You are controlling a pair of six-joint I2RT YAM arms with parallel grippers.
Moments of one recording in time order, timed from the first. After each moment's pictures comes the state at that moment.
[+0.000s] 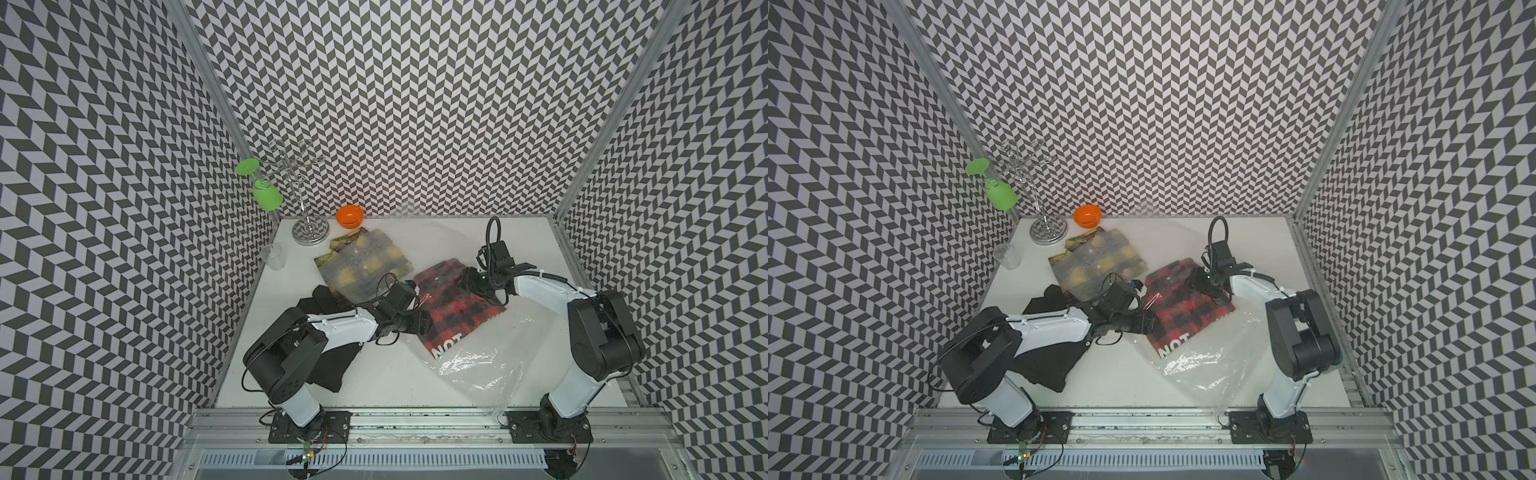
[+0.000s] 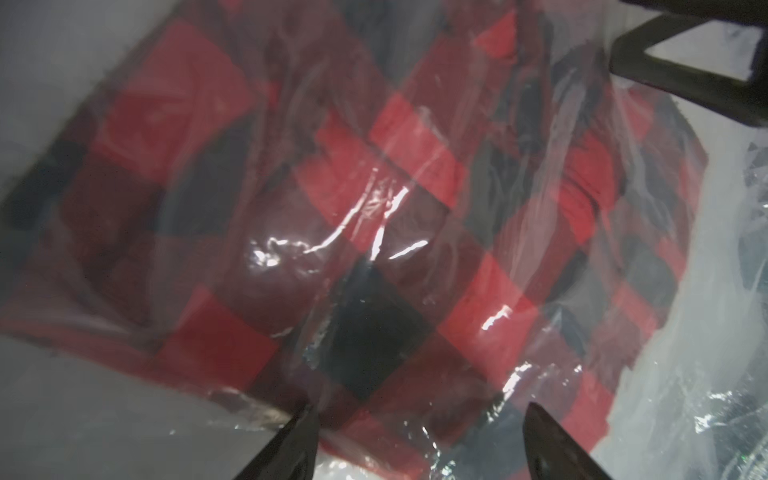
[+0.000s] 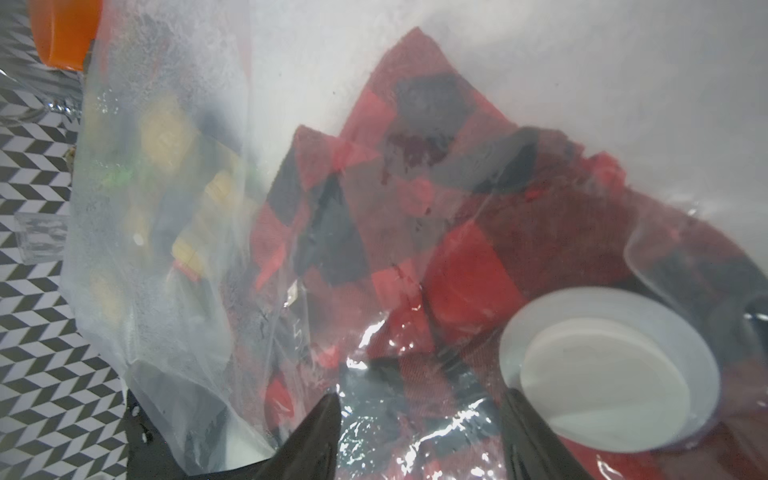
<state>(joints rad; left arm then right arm) -0.74 1.67 0.82 -0.04 0.16 -0.58 0.29 1.73 1.06 -0.33 -0.31 0.61</state>
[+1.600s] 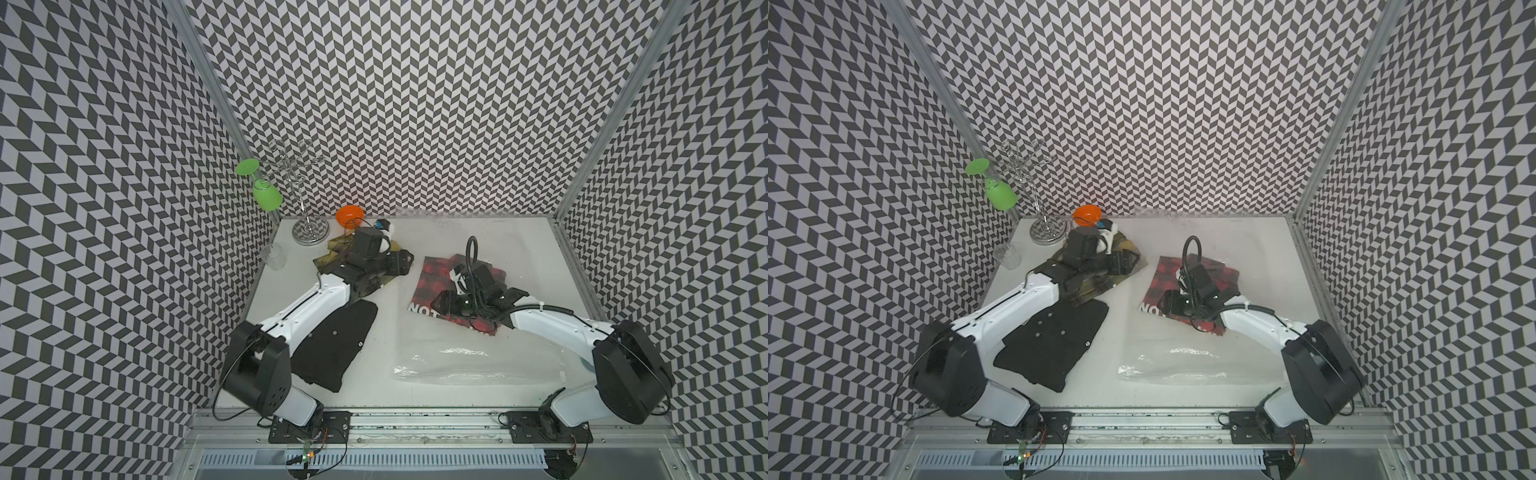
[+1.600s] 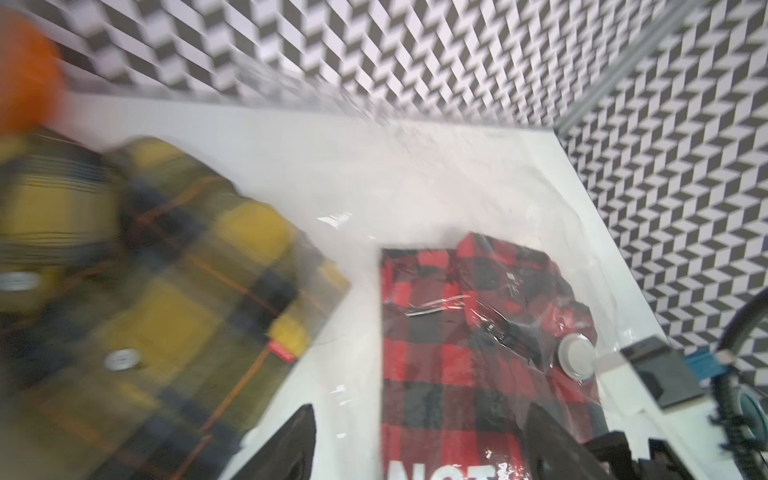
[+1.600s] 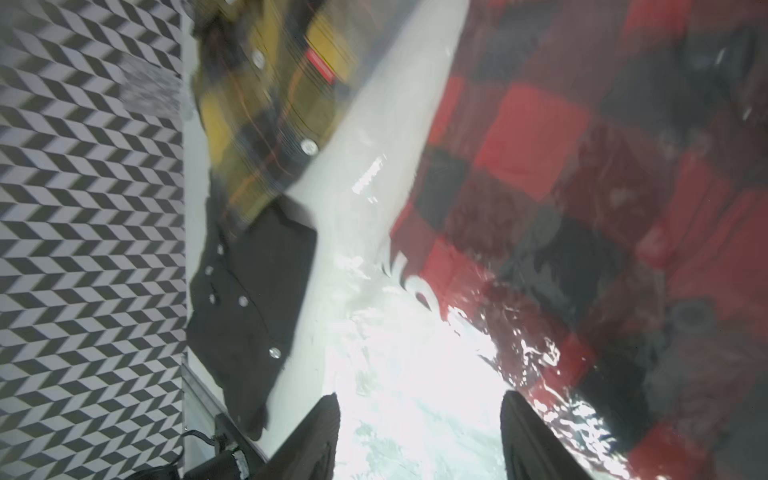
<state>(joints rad) -0.44 1.45 1.13 -0.25 0.15 -0.37 0.60 1.50 0.87 -0.27 -0.28 0.74</state>
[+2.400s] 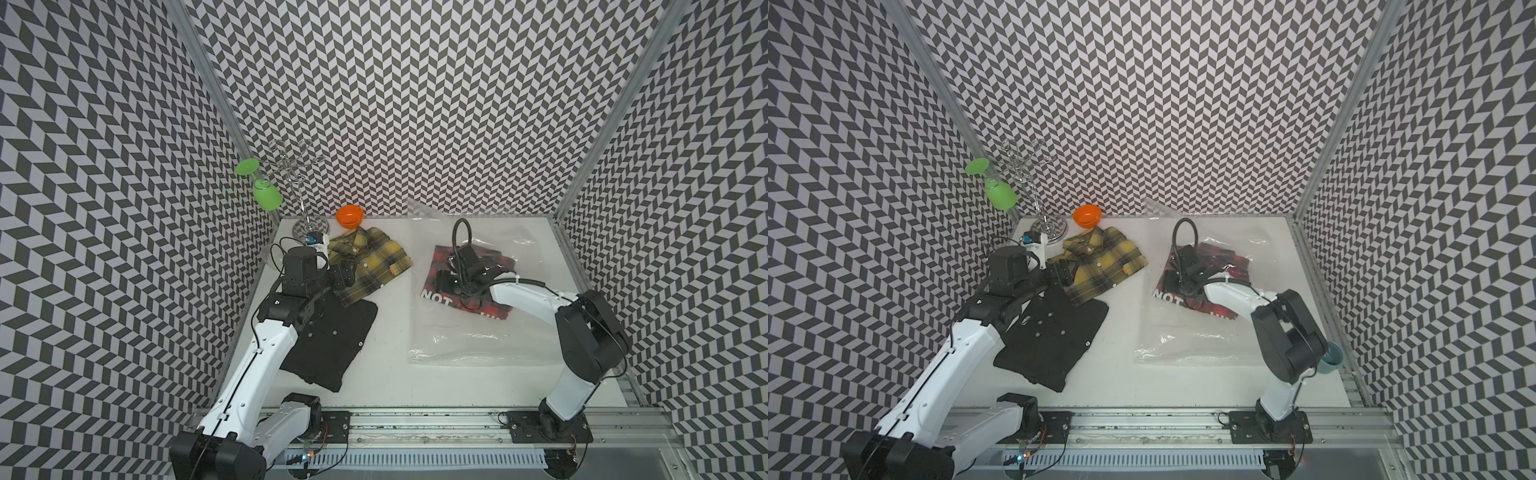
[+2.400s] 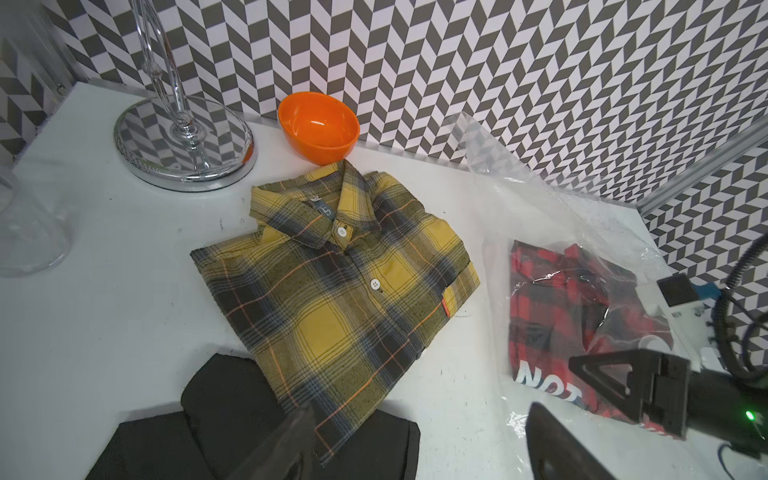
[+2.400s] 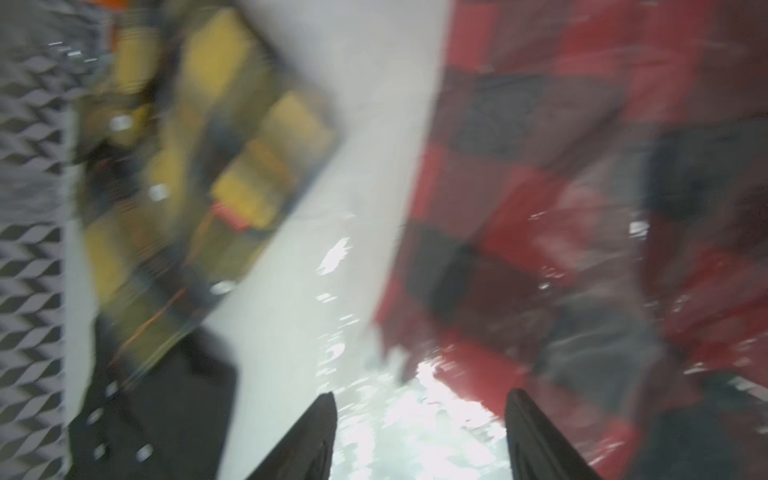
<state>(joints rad) -0.16 1.03 0.96 -0.44 0.15 -0.31 0.63 1.71 1.16 -0.33 -0.07 0.68</state>
